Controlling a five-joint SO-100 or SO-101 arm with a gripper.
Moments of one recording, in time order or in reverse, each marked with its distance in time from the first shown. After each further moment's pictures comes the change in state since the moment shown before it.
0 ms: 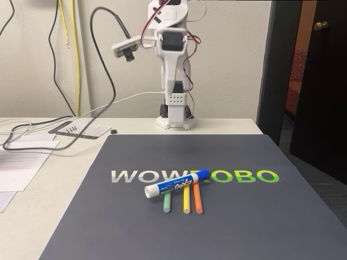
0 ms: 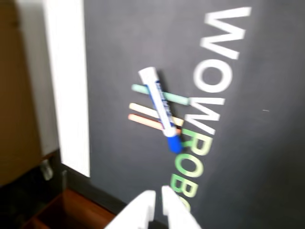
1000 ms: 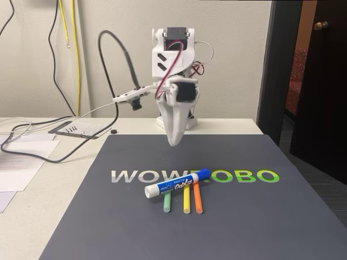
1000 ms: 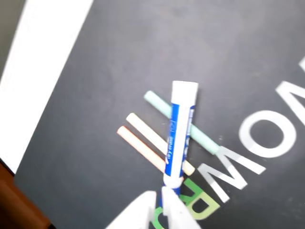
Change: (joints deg) arm -3.4 -35.3 -27.6 -5.2 -24.3
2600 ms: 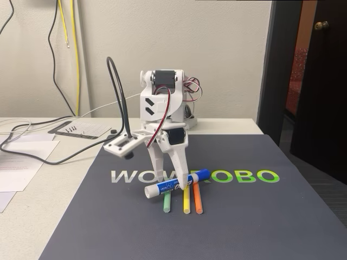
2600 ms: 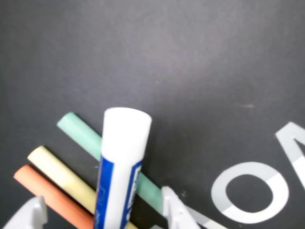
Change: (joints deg) arm 5.2 -15.2 -0.2 -3.4 -11.0
